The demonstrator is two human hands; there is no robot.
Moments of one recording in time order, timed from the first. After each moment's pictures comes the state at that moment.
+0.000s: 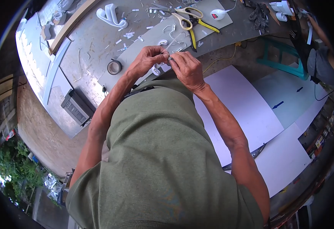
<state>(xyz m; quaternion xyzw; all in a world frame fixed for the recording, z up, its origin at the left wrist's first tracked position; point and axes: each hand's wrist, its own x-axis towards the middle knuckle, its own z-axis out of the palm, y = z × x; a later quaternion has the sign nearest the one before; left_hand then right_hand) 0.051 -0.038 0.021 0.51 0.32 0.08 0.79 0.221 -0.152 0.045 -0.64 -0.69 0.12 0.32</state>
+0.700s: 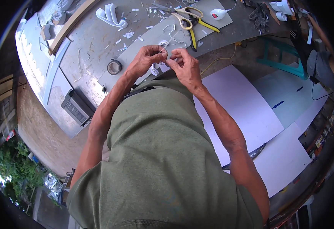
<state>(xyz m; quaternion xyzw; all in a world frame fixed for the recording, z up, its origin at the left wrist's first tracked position) 0.045 -0.040 0.009 0.49 0.32 0.11 0.81 0.207 -0.149 0.060 -0.68 -0.29 0.52 0.42</state>
